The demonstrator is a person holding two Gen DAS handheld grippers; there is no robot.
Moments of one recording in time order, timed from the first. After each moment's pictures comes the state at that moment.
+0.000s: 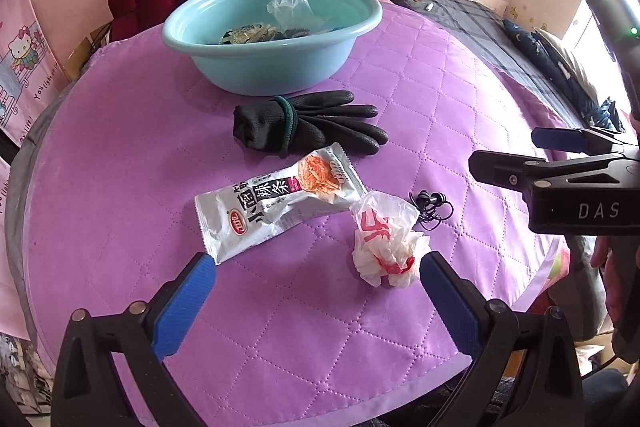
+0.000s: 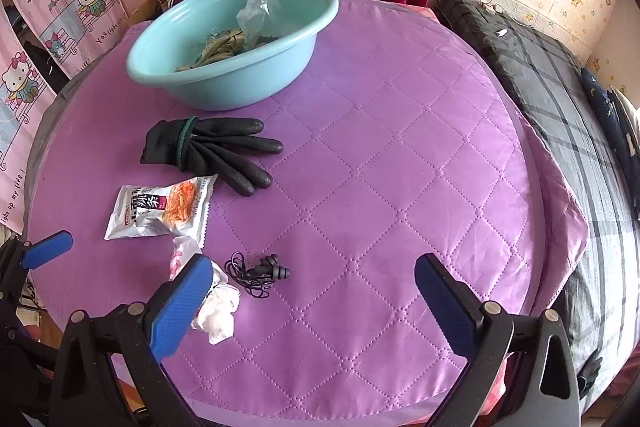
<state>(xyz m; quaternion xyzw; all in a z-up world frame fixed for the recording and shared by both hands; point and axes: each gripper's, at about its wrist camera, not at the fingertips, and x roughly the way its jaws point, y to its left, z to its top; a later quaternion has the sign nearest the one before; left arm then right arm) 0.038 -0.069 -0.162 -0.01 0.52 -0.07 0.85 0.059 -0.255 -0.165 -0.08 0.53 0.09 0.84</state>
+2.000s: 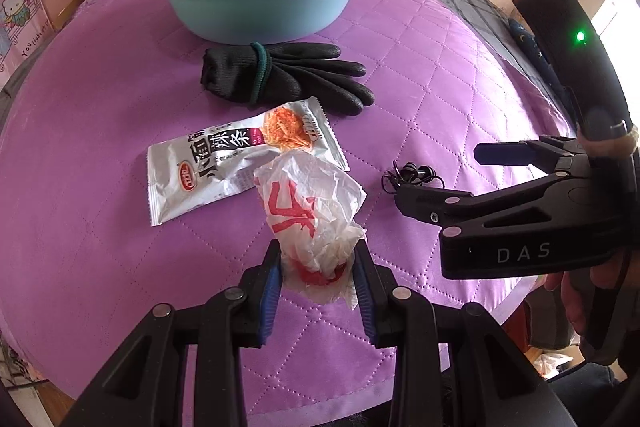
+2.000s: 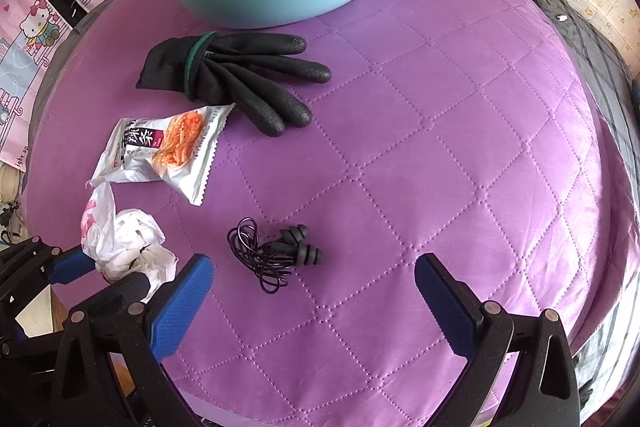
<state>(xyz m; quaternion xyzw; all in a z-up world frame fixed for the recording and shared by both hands) 0.038 -0.074 -0.191 -0.06 0.56 -0.07 0.82 0.083 -0.222 -0.236 -0.11 0.61 0.16 0.77</state>
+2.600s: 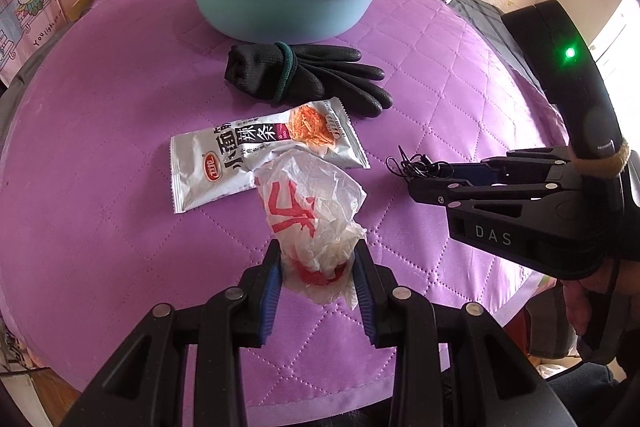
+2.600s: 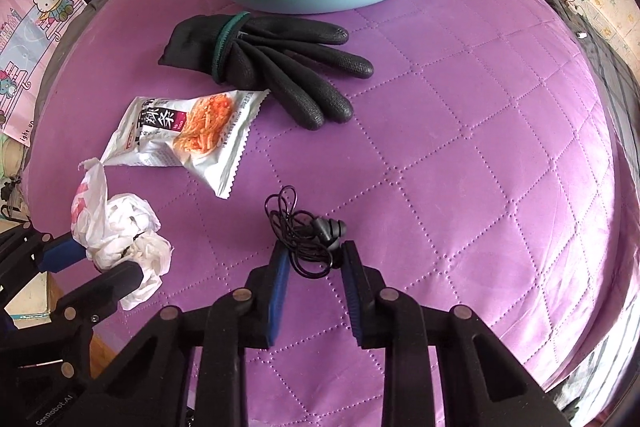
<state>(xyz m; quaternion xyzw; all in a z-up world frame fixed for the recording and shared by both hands) 0.033 -0.068 -0.188 -0.07 0.56 -0.05 0.83 0.077 -0.190 -0.247 -0.14 0.61 0.19 0.76</state>
